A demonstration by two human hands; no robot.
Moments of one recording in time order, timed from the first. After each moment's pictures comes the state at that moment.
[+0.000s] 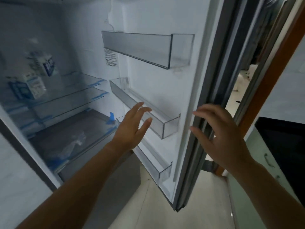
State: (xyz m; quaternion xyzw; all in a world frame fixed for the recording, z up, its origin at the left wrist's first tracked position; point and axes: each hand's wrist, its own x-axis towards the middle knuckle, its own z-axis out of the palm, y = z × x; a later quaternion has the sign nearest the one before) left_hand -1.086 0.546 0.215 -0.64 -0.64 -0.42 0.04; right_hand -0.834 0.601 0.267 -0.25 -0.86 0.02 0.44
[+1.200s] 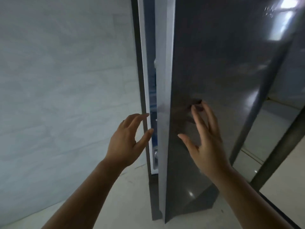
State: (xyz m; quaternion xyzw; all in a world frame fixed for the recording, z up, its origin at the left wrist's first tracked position) left_hand -1.145 0.315 0.253 -0.25 -0.90 -0.29 0.20; right_hand -1.088 0.522 0.231 0.09 -0.86 0.23 0.45
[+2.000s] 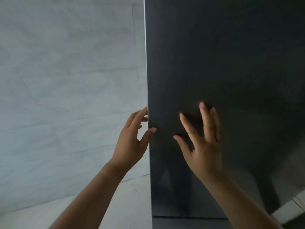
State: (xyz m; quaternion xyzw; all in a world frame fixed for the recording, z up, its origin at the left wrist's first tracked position) left_hand -1.302 0.346 0.243 -0.21 -0.85 -0.43 0.23; right_hand -1.284 0.534 0.218 0.12 -0.84 0.15 0.51
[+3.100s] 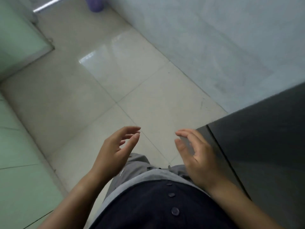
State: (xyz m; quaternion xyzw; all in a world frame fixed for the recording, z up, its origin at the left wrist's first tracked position) left_hand -0.949 0.355 0.054 0.47 -0.70 -0.52 0.14; right_hand -1.133 0.475 0.057 0.44 -0.77 0.34 -0.30
